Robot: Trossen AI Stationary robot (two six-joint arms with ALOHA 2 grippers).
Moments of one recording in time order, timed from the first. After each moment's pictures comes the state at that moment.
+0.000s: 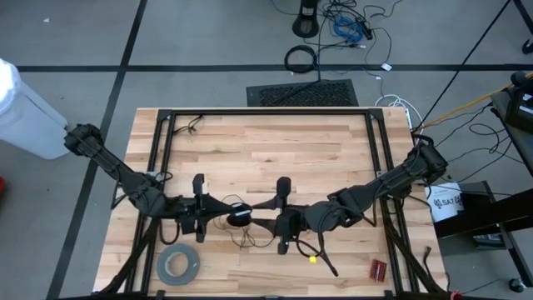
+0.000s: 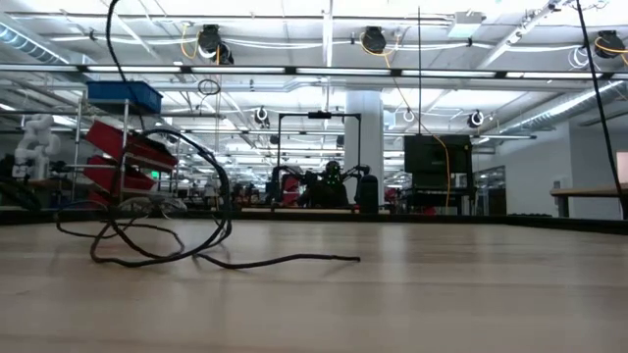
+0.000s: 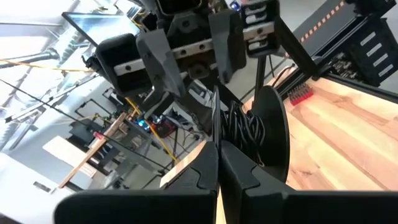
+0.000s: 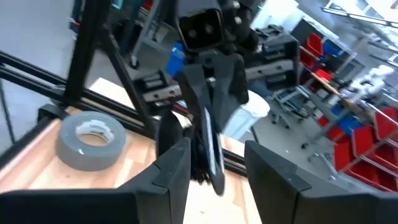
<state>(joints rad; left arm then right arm) -0.64 1.08 0.79 0.27 -0.61 0.76 0.48 1.67 1.48 0.02 0.57 -0.38</state>
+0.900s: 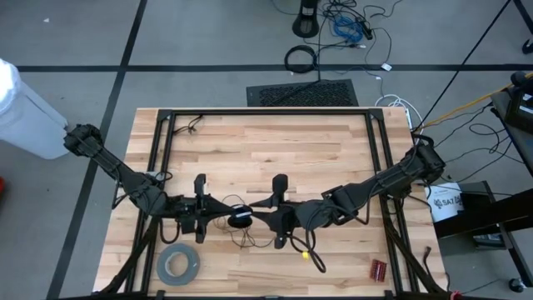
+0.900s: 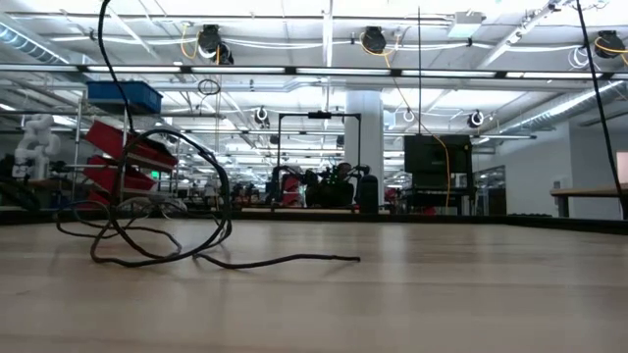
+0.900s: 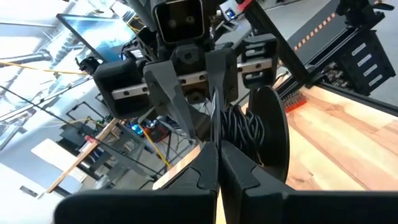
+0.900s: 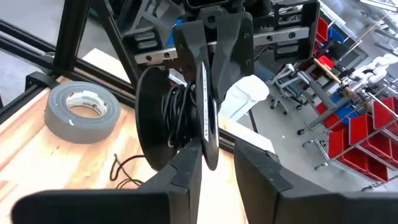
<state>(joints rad) -0.63 1.08 0.79 0.28 -0.55 0.74 0.44 1.69 1.48 -0.05 0.57 -0.39</state>
